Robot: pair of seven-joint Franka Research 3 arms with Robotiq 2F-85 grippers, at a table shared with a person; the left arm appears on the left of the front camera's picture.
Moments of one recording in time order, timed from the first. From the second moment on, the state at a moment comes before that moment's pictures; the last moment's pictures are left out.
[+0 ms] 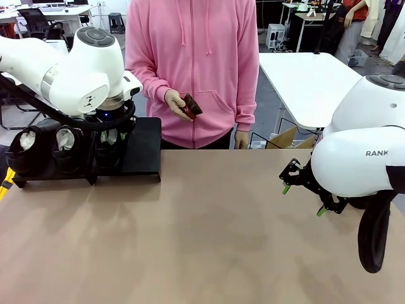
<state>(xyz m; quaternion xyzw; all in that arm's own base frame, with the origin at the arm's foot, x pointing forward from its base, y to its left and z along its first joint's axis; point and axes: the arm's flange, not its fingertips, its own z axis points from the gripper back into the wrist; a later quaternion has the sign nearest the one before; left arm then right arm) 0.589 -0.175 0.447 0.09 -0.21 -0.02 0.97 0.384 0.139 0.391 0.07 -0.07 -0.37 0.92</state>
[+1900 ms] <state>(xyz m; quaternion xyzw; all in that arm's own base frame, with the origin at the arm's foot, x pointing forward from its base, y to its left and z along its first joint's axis) 0.476 -0.259 0.541 0.06 -0.31 -0.11 0.94 0.384 0.139 0.391 0.07 -0.07 -0.37 0.92</state>
